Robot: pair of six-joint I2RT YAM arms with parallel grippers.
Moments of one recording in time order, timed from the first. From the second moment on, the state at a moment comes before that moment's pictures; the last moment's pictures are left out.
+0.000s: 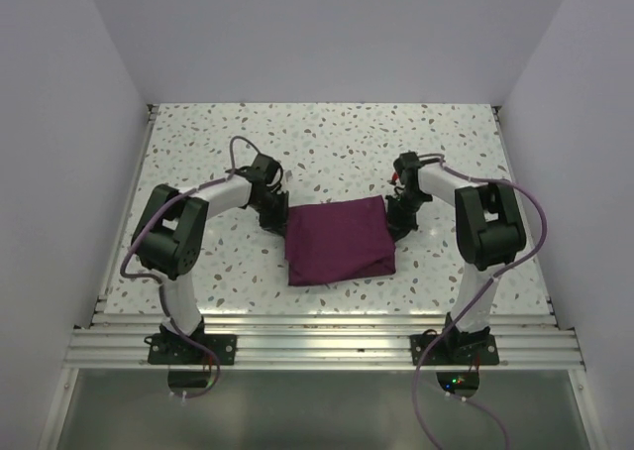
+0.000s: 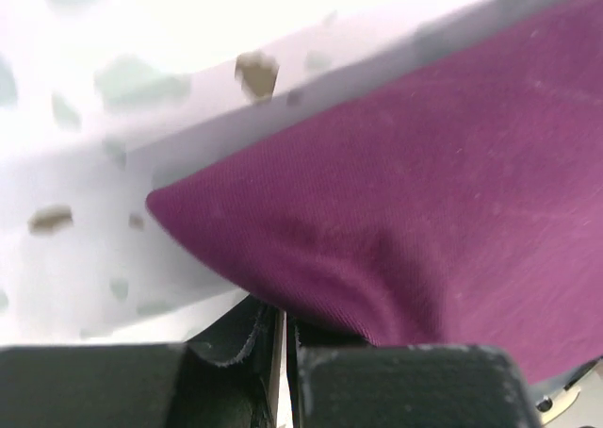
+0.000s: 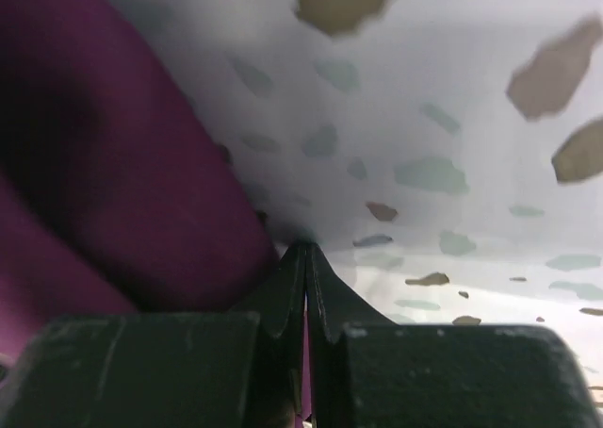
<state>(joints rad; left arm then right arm) -0.40 1.87 1.15 -0.54 0.36 -0.41 0.23 1.92 1.23 -0.88 -0.25 0.38</state>
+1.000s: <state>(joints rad) -0.18 1.72 1.15 -0.56 0.33 -0.38 0.18 1.94 1.49 -1.01 -0.04 0.37</state>
